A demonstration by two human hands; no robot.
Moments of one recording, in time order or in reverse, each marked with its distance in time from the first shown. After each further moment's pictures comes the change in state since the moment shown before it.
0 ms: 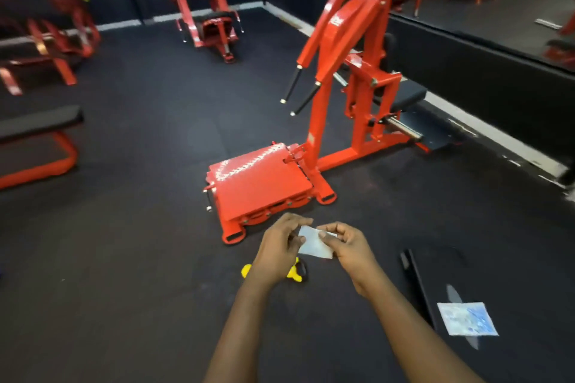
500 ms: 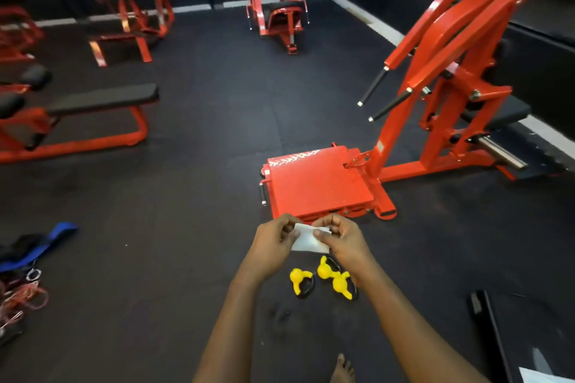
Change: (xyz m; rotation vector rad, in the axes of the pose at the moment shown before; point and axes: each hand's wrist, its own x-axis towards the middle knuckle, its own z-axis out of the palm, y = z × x) left_hand 0.003 -0.136 -0.174 0.046 0.153 -0.279; right_hand 0.097 -0.021 0.212 -0.066 -0.238 -0.088
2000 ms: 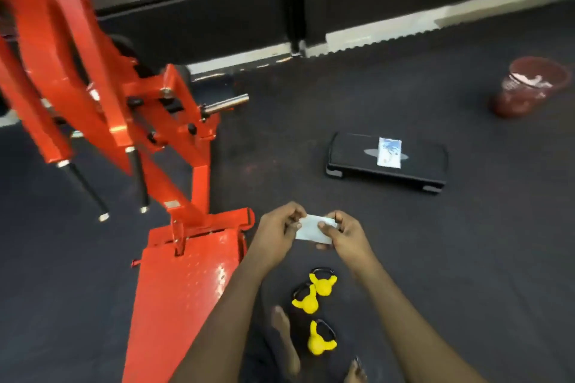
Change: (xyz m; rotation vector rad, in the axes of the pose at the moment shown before) left_hand 0.391 0.053 0.189 -0.021 -1.298 0.929; right_hand 0.192 0.041 -0.066 0.501 1.519 0.192
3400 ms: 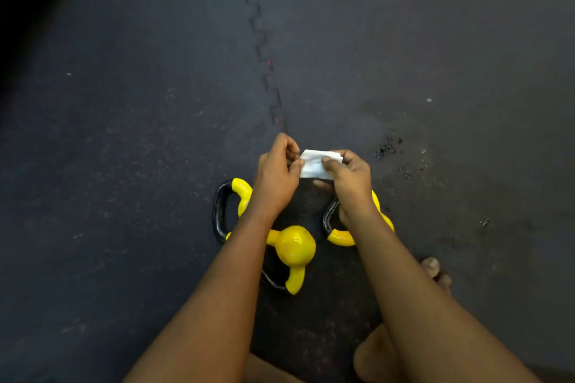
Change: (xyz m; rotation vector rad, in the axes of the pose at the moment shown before) left_hand 0.038 -0.559 0.565 0.034 -1.223 0.665; right_hand 0.179 0.742 0.033 0.934 1.724 0.069
